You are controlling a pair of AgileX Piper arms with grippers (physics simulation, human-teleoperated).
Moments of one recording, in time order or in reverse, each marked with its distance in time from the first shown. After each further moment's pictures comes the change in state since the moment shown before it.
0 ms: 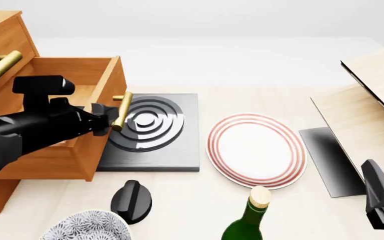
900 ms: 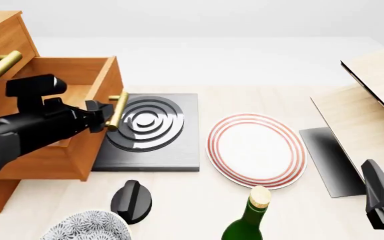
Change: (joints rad) left arm 0.040 0.004 0.020 -0.045 0.021; right arm 0.000 0.000 0.000 0.000 0.000
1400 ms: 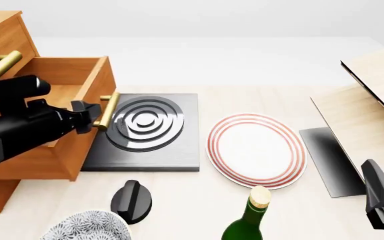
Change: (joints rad) left arm 0.054 -0.069 0.028 0.028 0.003; right arm 0.000 0.001 -0.001 -0.001 0.000
